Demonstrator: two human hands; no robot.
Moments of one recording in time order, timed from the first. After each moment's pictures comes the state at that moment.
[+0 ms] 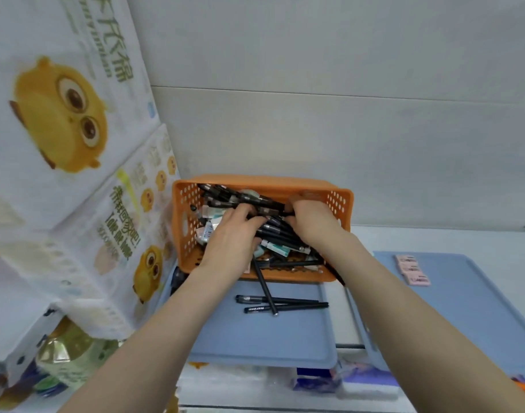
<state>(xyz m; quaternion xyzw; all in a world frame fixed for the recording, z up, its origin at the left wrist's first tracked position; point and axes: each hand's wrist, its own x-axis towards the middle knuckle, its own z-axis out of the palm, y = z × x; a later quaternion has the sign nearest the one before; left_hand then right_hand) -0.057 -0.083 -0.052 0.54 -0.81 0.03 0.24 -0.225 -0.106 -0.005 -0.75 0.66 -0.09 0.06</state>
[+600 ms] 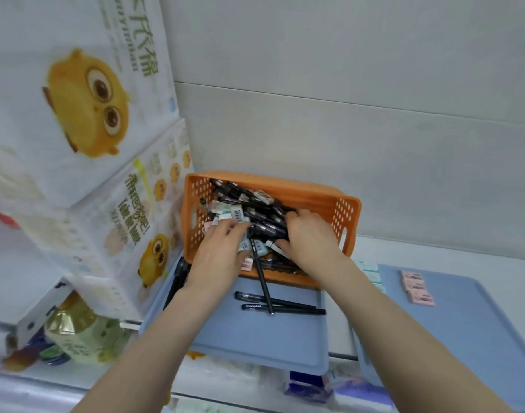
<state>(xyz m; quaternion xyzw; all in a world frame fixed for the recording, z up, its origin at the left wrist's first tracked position) -0.039 -0.050 -0.070 0.61 -0.74 0.01 0.29 -0.213 -0.081 -0.018 -0.79 0.60 -0.08 -0.08</state>
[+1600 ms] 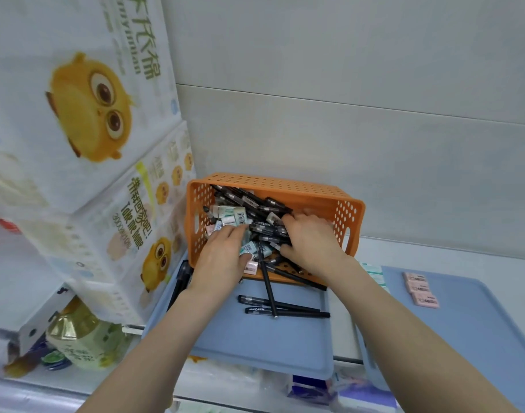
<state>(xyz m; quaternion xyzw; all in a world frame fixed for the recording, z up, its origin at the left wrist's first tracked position) -0.039 -0.054 -0.069 0.62 -0.73 -0.04 0.28 -0.216 -0.085 -0.016 -0.82 0.57 -0.04 -0.08</state>
